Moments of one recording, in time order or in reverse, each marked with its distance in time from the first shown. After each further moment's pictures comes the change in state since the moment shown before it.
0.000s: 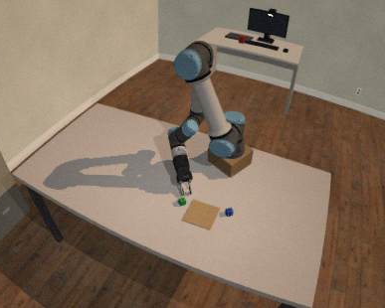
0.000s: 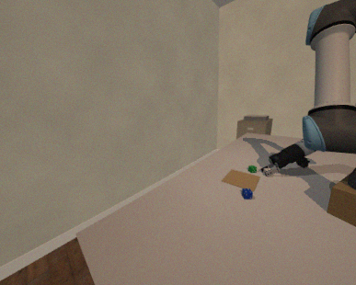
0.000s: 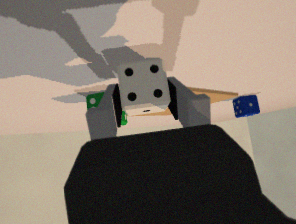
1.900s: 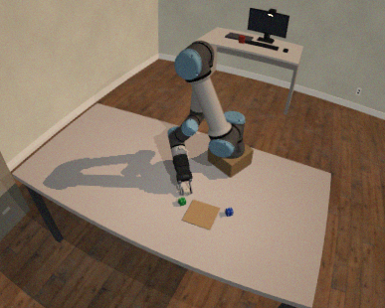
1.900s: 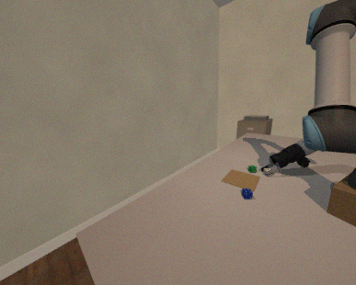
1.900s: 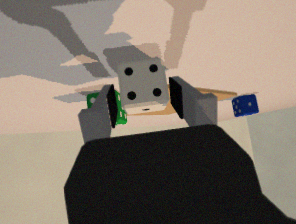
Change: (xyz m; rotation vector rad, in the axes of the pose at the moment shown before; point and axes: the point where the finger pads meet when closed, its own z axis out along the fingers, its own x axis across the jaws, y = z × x) arm 0.000 0.000 -0.003 0.000 0.000 0.000
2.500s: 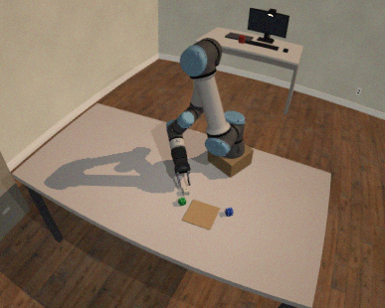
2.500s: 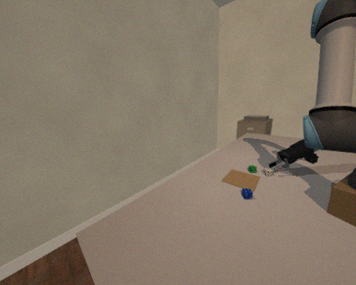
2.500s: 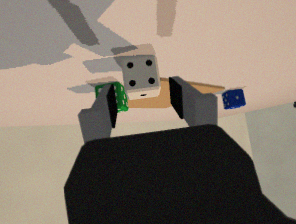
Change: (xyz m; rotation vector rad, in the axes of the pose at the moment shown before) arm -0.001 -0.001 -0.043 0.001 -0.001 -0.001
